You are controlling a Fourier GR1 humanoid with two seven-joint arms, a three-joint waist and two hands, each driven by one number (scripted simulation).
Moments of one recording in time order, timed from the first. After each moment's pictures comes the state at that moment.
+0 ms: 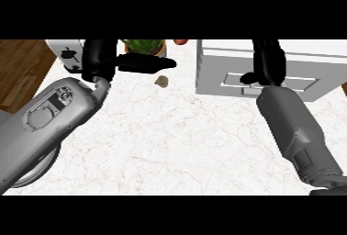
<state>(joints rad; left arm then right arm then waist) -0.95 0.50 -0.63 -1.26 0.51 0.78 0.25 -0.93 -0.19 -0.22 -0.42 1.22 -0.76 -0.09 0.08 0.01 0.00</state>
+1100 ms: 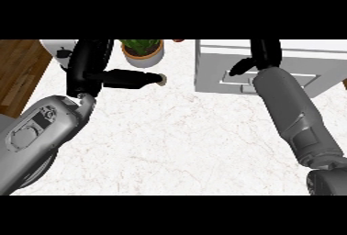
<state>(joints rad) -0.80 0.55 -0.59 -1.38 0.48 0.76 0.23 -1.11 -0.20 -0.42 -0.28 1.01 -0.62 -0.37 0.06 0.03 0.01</state>
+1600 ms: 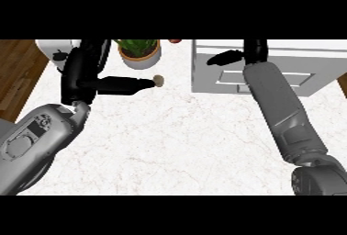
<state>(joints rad) -0.72 0.56 -0.57 -1.42 0.46 0.76 0.22 -1.16 -0.12 -0.61 -0.30 0.77 -0.49 -0.48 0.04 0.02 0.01</state>
